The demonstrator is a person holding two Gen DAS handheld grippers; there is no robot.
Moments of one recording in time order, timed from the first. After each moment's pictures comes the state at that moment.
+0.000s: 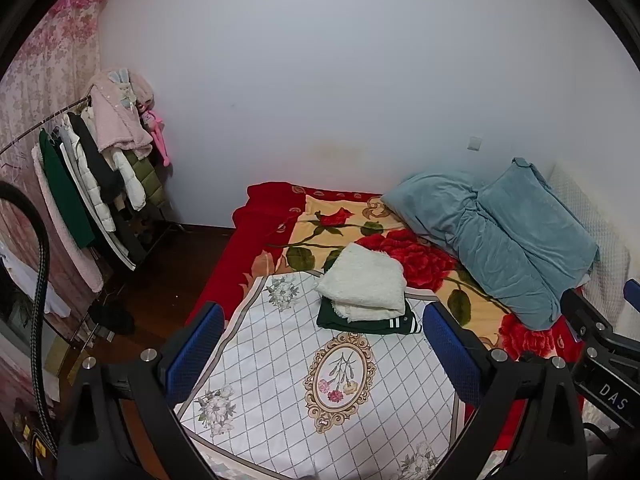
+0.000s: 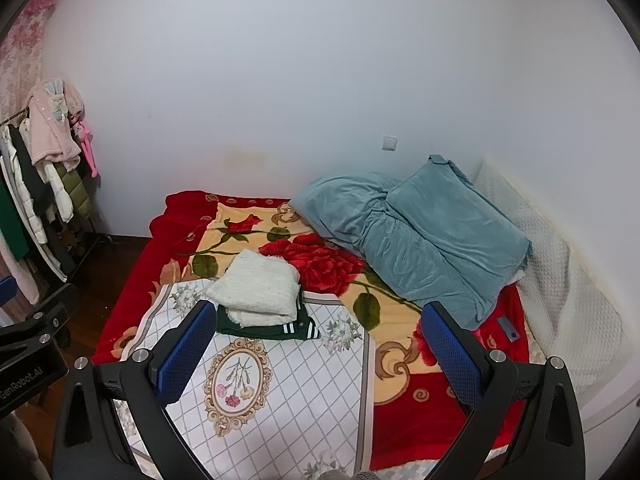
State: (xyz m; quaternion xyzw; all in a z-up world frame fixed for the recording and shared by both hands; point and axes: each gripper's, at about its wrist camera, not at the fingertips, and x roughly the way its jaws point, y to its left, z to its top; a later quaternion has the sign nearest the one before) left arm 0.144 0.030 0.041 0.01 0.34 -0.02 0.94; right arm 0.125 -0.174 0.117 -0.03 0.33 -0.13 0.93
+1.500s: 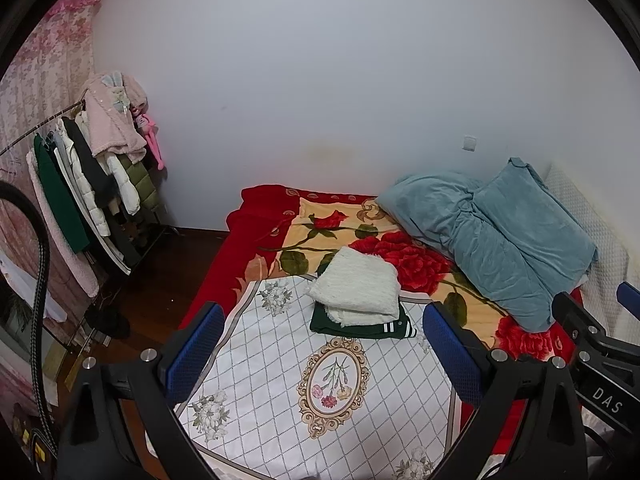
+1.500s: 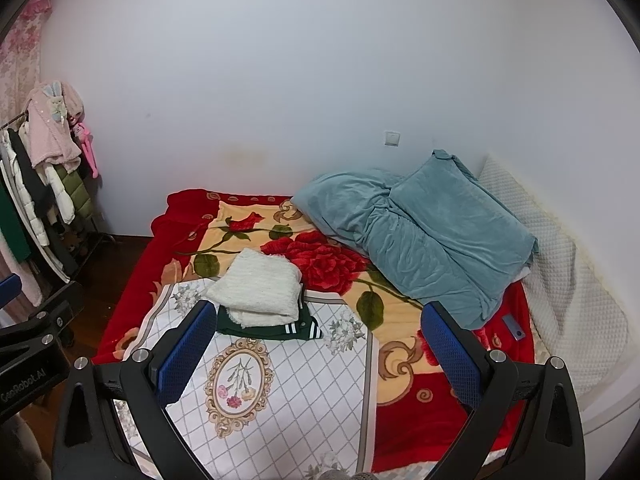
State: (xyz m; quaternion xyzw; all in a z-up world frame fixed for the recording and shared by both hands) left arm 0.153 0.017 0.049 0.01 0.33 -0.03 0.94; right arm 0.135 -0.179 0.109 -0.02 0.33 -0.13 0.93
